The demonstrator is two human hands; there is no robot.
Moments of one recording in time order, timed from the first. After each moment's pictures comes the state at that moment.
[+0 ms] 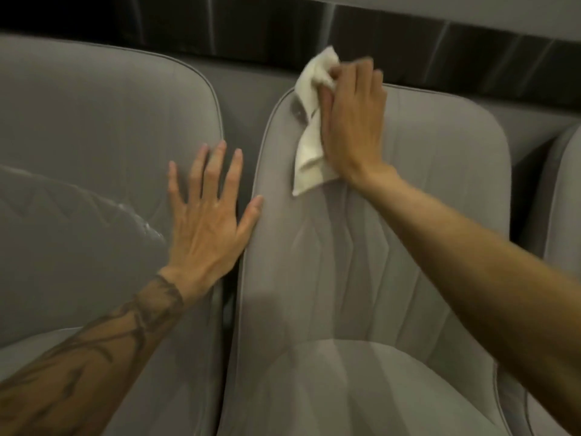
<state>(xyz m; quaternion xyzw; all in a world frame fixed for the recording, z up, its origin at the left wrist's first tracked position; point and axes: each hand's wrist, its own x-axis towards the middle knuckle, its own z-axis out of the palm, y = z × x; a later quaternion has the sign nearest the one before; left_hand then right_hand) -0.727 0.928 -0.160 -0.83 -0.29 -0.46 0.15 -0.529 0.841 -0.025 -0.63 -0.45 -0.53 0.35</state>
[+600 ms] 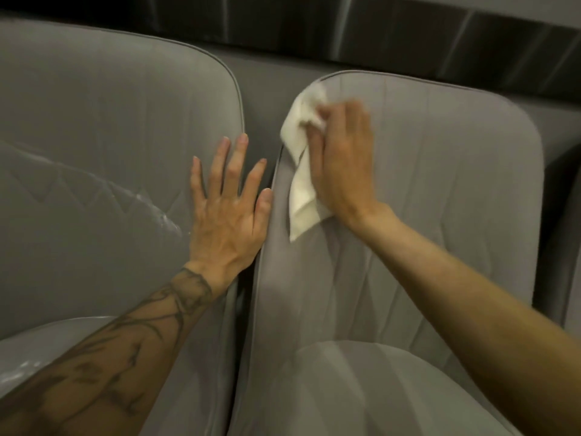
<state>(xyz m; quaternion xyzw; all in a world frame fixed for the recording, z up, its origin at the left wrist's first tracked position) -0.718 0.933 -0.173 -0.81 -0.27 -0.51 0.14 -0.568 0.845 -0.081 -0.61 -0.51 -0.48 0.37</state>
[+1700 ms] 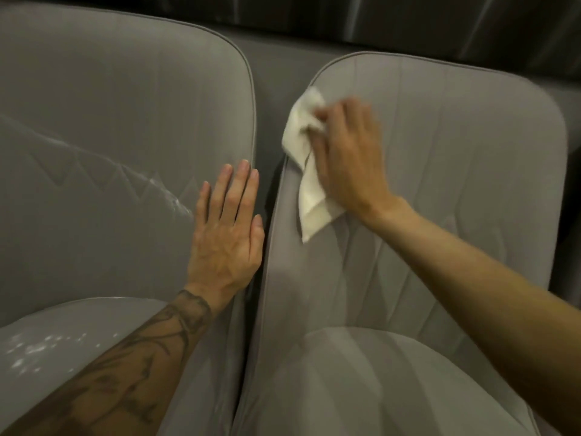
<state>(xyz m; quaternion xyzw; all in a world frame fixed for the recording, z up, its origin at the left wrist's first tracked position) -0.748 0.921 -0.219 -0.83 -0.24 -0.50 0.10 -0.579 0.832 -0.087 -0.60 -0.57 -0.49 0.29</state>
